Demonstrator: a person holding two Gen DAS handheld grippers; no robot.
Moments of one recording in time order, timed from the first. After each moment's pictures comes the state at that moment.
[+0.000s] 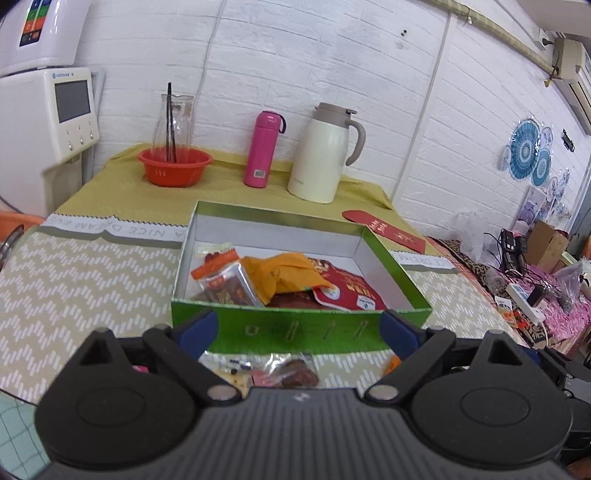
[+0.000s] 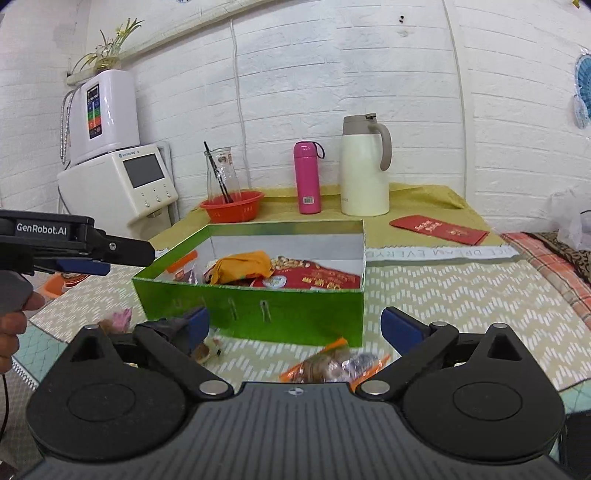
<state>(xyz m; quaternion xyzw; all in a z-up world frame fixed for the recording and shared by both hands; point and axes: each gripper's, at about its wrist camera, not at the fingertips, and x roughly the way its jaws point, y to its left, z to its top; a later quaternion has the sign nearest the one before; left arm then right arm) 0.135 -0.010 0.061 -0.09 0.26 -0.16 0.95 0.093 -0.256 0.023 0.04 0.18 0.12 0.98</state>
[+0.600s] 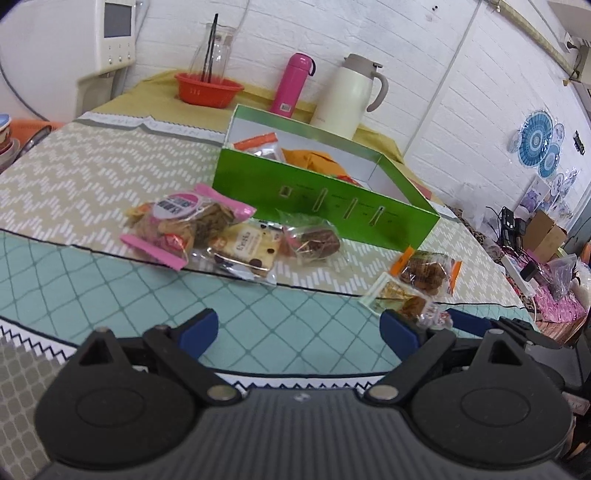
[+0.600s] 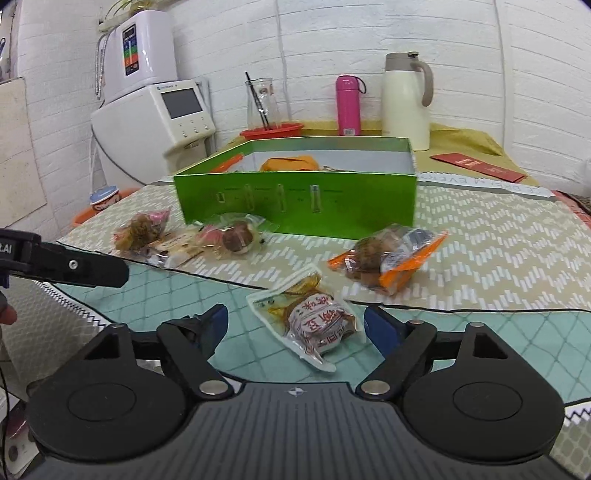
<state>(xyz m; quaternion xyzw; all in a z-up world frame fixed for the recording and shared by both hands) 0.068 0.022 -0.006 -0.14 0.32 -0.15 0.92 0.073 -0.230 -0.028 0.01 0.25 0.19 0.95</state>
